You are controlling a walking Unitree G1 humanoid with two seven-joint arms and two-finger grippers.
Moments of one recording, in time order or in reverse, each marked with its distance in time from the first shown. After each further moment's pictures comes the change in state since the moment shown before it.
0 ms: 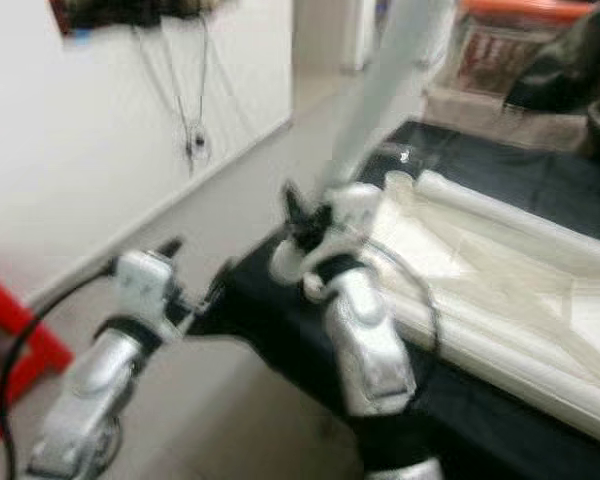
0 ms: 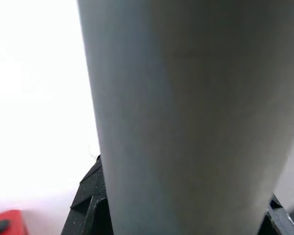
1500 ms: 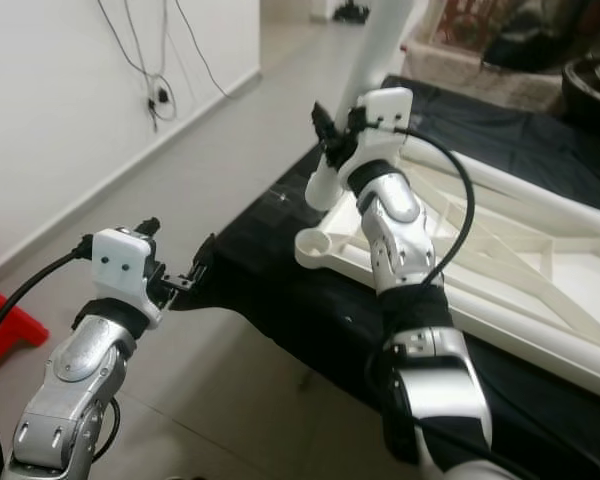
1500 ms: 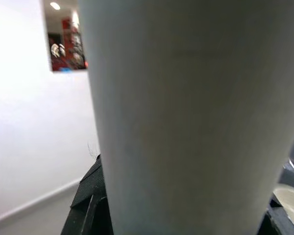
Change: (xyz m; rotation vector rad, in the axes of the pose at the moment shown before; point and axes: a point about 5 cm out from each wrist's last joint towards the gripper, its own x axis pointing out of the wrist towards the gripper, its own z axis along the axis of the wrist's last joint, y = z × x) left arm 0.001 -0.003 0.034 -0.011 -0.034 0.014; right arm 0.081 -0.080 0.047 -0.132 -0.007 -0.001
